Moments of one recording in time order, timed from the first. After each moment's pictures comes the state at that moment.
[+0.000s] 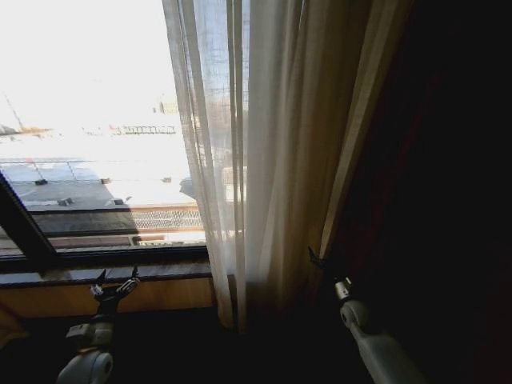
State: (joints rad) left arm 1.42 -1.21 -0.84 -1.75 -0.47 -0.29 0.05; right arm -1.07 1.12 0.47 1.55 0.33 0.17 -0.01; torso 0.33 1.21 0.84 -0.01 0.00
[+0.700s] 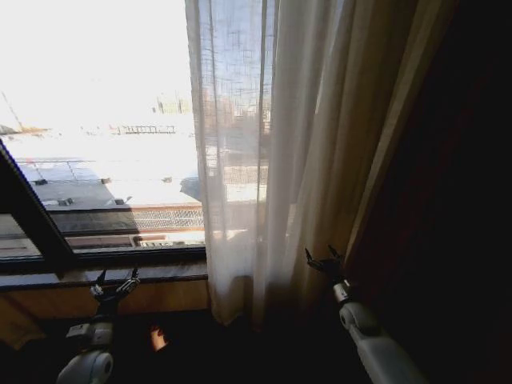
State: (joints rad) left arm 1.42 -1.21 -0.84 -1.75 -0.47 -0.29 0.05; right arm -1.07 1.13 0.46 1.53 0.32 0.19 -0.04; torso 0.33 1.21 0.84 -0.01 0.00
